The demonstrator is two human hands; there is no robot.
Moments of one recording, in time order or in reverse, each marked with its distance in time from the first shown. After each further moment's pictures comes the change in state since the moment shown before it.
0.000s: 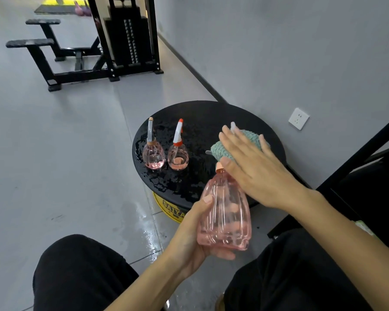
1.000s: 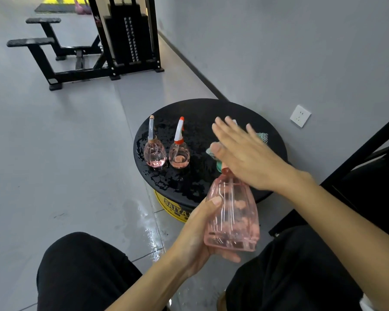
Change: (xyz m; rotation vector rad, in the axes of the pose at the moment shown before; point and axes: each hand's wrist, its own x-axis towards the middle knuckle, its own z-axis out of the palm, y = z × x) left_hand -0.001 -0.002 0.005 0.061 -0.053 0.018; right_hand 0.021 -0.012 -0.011 0.053 -0.088 -0.004
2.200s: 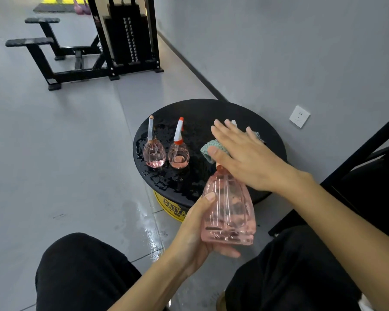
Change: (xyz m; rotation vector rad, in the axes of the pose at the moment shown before) left_hand 0.000 0.003 -0.002 -0.017 -0.026 0.042; right_hand -0.002 -0.004 -0.004 0.026 -0.022 0.005
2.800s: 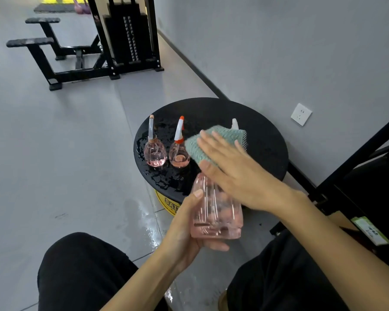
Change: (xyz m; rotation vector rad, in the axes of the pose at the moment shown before) left_hand -0.003 0.005 -0.011 0.043 0.098 0.041; right_hand -0.013 -0.018 0.020 0.133 0.007 -0.093
